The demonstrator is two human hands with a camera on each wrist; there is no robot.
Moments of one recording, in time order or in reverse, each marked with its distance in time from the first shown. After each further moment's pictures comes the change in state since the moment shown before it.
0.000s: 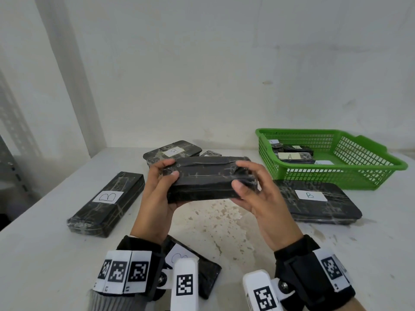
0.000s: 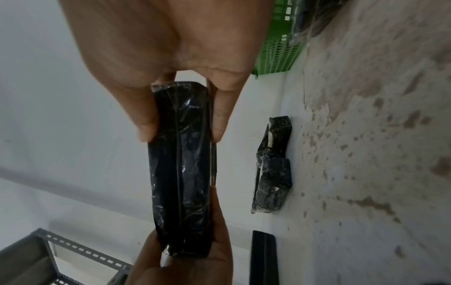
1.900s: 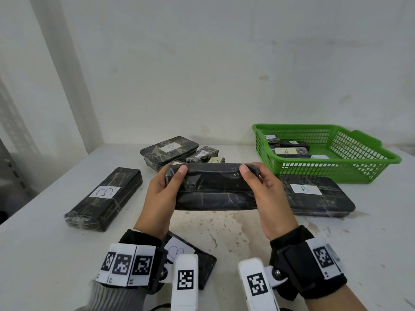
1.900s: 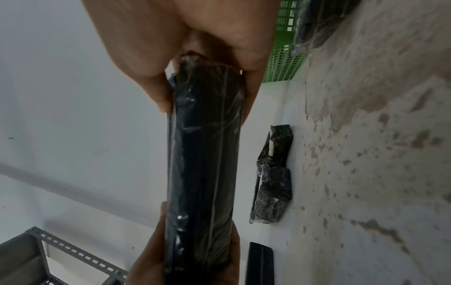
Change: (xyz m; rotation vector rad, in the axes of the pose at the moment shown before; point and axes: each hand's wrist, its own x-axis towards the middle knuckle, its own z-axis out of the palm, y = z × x) left_hand -0.003 -0.011 0.010 0.223 0.043 -0.021; right_hand 0.003 0.002 -0.005 -0.004 0.170 0.029
